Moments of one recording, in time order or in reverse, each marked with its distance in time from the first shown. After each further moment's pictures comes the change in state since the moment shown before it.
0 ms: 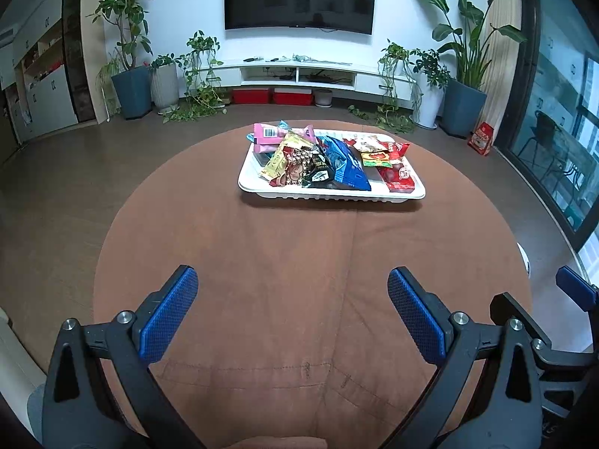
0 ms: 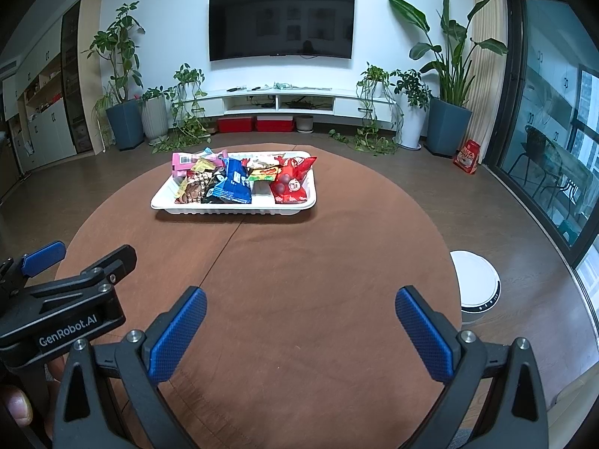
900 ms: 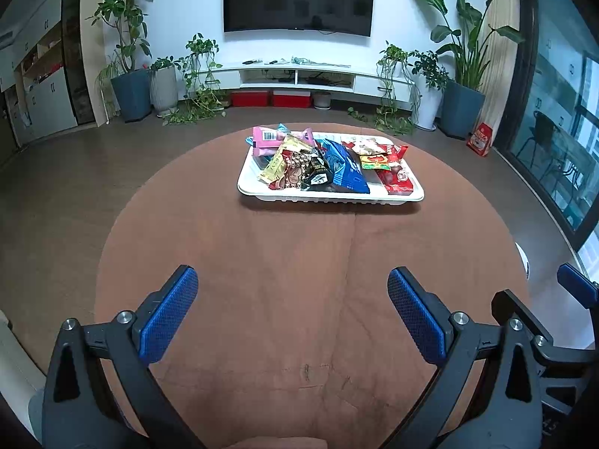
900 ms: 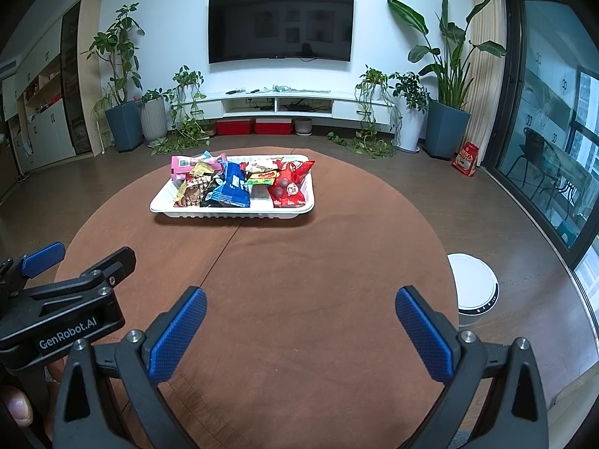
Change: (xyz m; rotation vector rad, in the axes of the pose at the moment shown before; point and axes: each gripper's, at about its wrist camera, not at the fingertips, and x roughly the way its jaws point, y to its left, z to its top) left arm -0.004 -0.002 0.003 0.005 -0.010 -0.001; right arm 0.001 0.000 0.000 0.000 -0.002 -0.001
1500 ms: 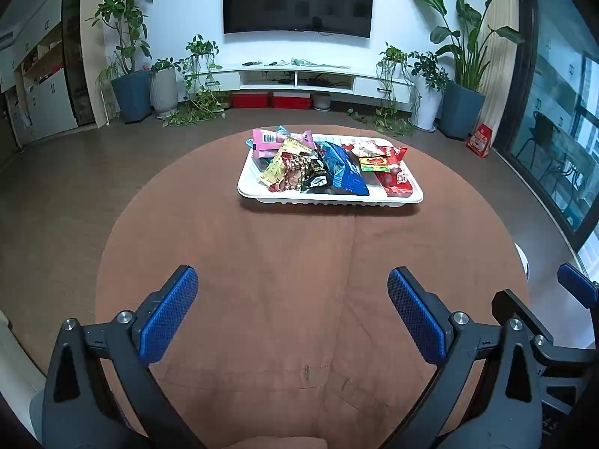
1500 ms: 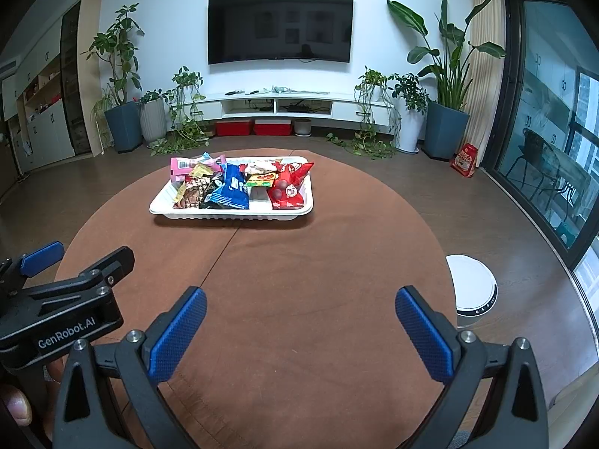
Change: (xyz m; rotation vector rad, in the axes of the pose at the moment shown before) left arm -0.001 -0.001 0.000 -0.002 -0.002 0.002; right arm 0.000 0.000 0.000 -0.001 0.000 0.000
